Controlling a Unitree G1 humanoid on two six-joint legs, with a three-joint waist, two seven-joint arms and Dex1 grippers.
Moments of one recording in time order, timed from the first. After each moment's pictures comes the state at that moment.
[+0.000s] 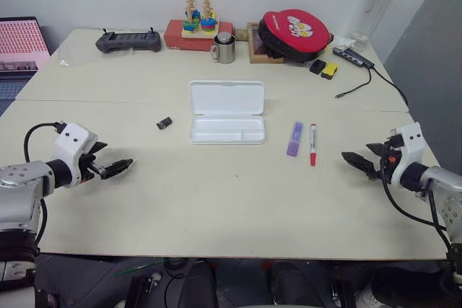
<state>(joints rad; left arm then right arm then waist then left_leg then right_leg) -0.32 0.92 0.22 0.40 -0.23 0.28 -0.94 -0.23 -0.69 -0.28 -0.14 0.50 0.76 0.56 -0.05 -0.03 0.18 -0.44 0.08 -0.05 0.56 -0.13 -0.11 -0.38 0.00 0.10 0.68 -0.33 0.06</state>
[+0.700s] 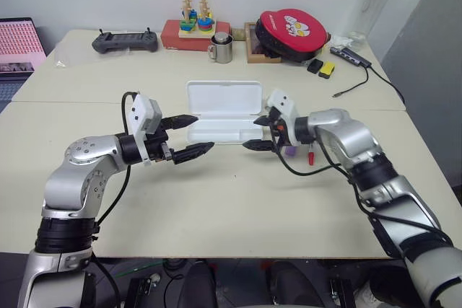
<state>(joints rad) -0.42 0.68 0.12 -0.10 -0.54 0.50 -1.04 -0.99 -0.36 0.38 0.54 0.21 0.50 0.97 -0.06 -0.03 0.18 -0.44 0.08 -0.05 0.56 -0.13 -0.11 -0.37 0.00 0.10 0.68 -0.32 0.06</state>
